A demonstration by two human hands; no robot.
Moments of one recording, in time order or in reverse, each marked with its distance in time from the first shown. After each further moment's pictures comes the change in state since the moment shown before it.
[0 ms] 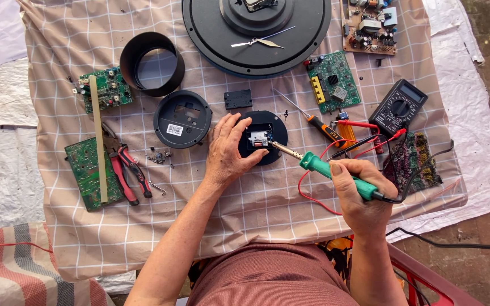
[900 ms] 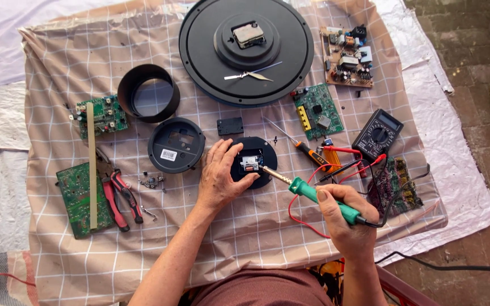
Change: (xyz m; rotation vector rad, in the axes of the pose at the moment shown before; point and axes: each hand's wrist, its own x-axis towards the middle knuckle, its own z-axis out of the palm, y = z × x) left_hand 0.009 0.016 -0.020 0.015 -0.133 -0.011; right_hand 0.005 -0.025 -0.006 -0.099 -0.106 0.019
